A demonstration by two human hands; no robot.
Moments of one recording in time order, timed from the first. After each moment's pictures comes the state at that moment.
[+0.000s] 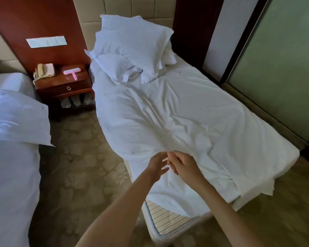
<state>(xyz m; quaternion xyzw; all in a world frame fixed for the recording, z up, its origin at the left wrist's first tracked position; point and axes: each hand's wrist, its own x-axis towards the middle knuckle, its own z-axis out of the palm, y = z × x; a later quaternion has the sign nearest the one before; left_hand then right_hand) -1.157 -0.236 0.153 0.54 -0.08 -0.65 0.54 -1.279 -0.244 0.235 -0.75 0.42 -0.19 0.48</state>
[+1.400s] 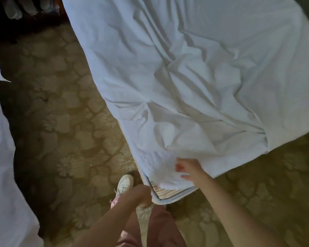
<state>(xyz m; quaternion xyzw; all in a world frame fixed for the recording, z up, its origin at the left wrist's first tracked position) -1.178 -0.147 -0.135 0.65 -0.44 -0.57 -0.23 -1.315 -0.282 -0.108 -0.27 0.70 0.05 0.66</state>
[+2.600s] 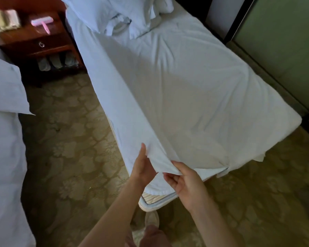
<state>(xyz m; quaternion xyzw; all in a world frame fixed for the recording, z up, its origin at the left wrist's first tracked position) -1.211 -0.202 0.052 0.32 0.02 -0.73 0.61 -1.341 -0.215 0.165 -0.15 0.54 -0.26 0.79</state>
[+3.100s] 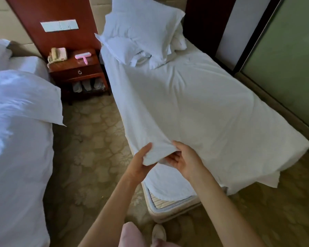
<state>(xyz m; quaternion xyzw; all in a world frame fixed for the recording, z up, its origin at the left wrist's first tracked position) -1.191 -0.136 0.159 0.47 -0.04 -0.61 0.64 -1.318 -0.206 0.233 -0.27 0.49 -0.23 0.80</state>
